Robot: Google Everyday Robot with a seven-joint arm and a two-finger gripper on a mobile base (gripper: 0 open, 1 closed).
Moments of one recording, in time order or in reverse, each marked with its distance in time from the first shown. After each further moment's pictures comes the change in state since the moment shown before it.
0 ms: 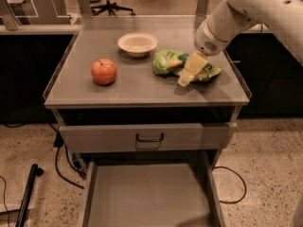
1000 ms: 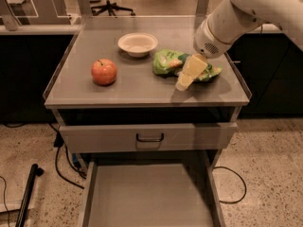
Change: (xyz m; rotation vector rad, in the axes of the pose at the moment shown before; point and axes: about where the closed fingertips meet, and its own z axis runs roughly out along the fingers) arm -0.012 0.034 -0.027 0.016 -0.008 -0.003
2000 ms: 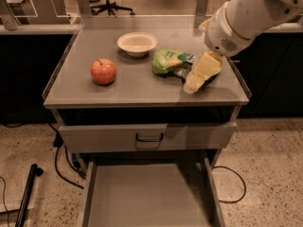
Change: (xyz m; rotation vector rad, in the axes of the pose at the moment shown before) arm -0.004 0.038 -0.069 0.052 -0.035 -0.075
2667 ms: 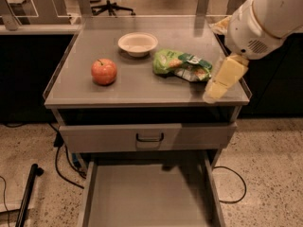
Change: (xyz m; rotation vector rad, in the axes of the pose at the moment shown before) arm 0.010 0.034 -0.046 -0.046 0.023 -0.071
